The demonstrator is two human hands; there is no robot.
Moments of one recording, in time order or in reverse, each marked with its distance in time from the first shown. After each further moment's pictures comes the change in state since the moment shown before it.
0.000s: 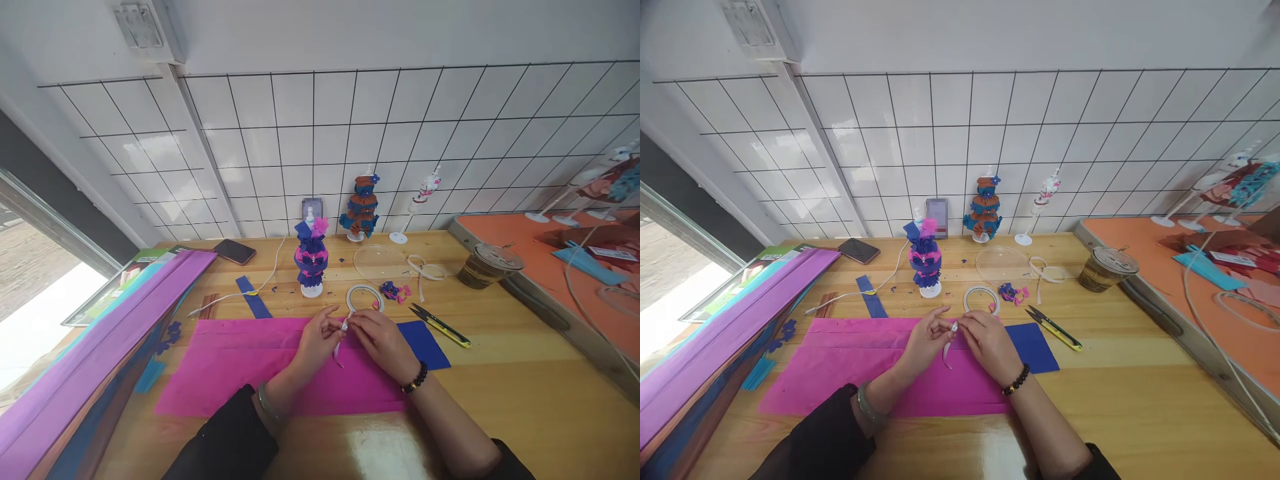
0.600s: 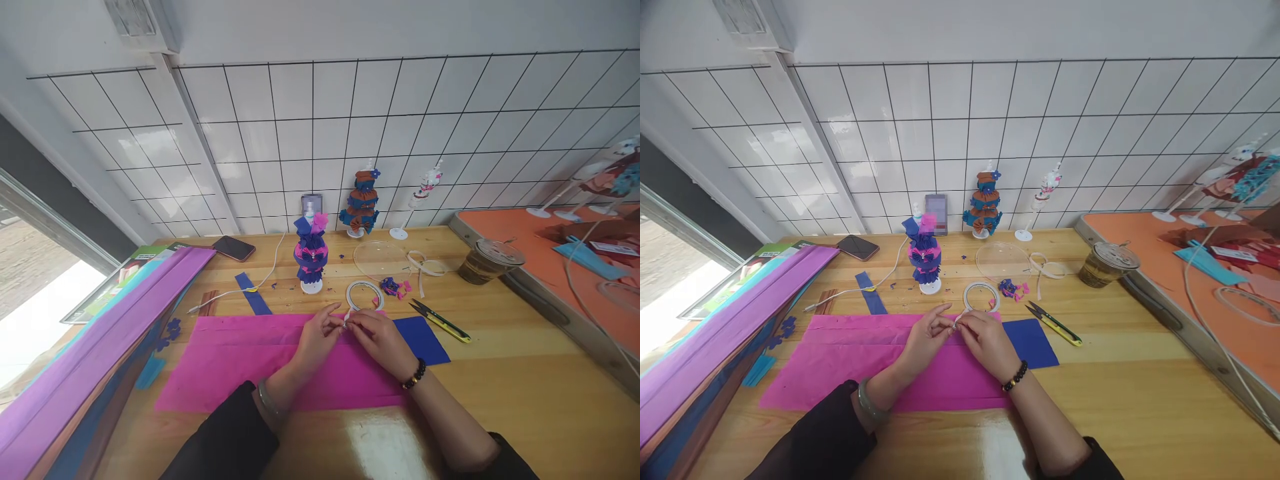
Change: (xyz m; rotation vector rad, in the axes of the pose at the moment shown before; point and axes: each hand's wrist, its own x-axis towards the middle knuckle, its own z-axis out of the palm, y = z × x) left_hand 0.000 -0.002 -0.002 0.166 -0.027 0.053; right_hand 0.002 -0.007 0.001 0.168 -0.076 0.155
